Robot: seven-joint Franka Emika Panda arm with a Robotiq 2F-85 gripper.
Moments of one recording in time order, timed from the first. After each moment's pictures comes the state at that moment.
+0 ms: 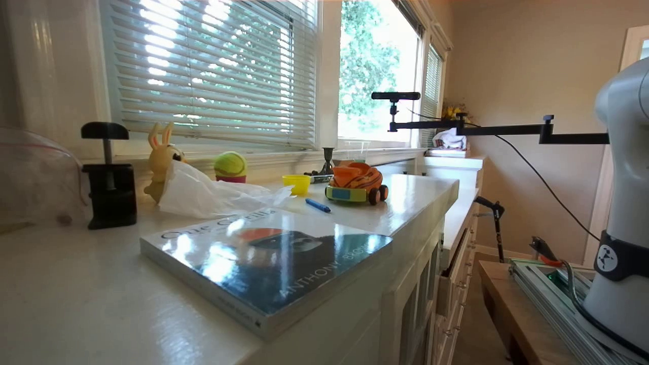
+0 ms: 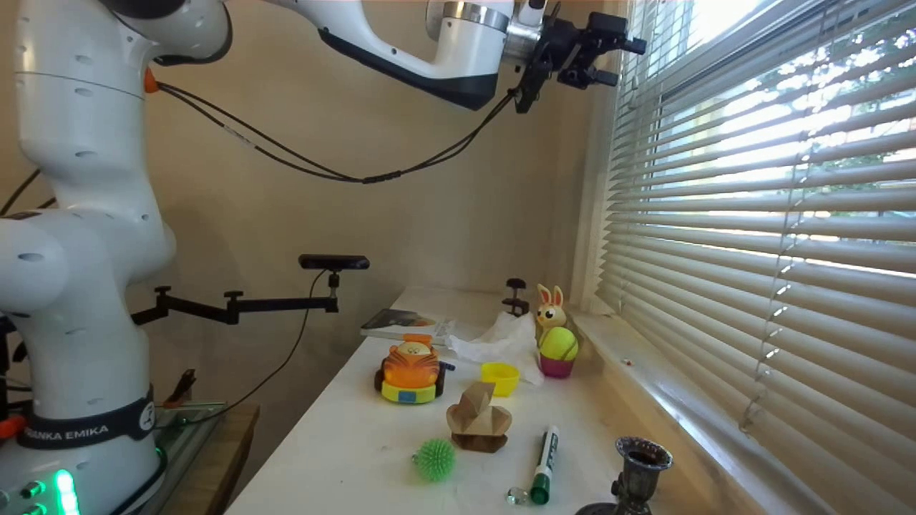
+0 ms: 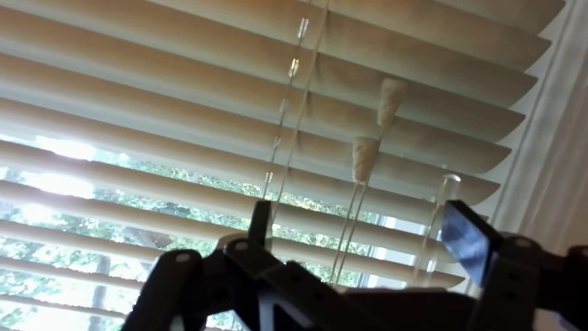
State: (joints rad) arm -0.04 -0.01 0.04 -1.62 -1.27 2.91 1.03
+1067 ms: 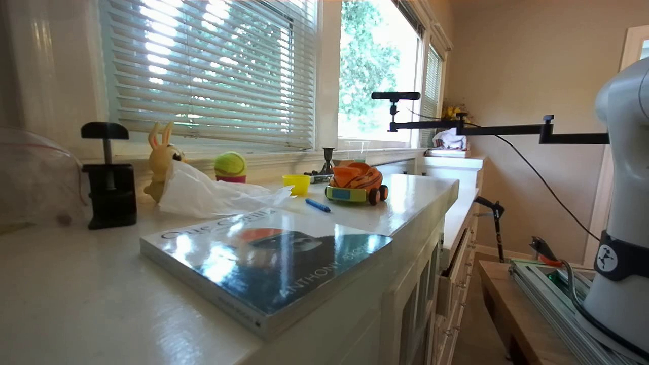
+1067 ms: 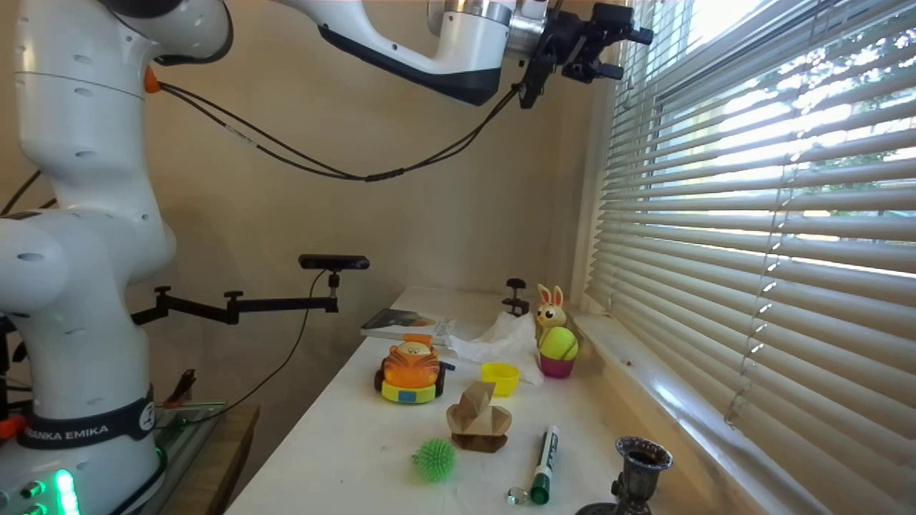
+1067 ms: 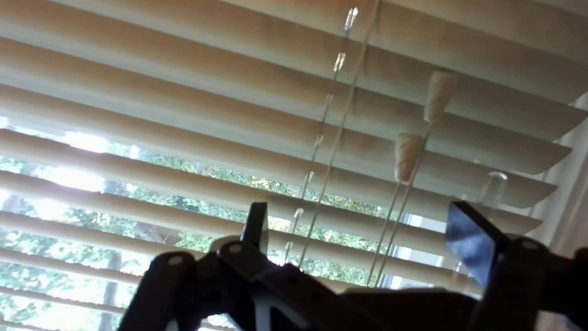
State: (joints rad) arm -0.04 -0.01 0.02 -1.61 -1.27 2.91 1.03
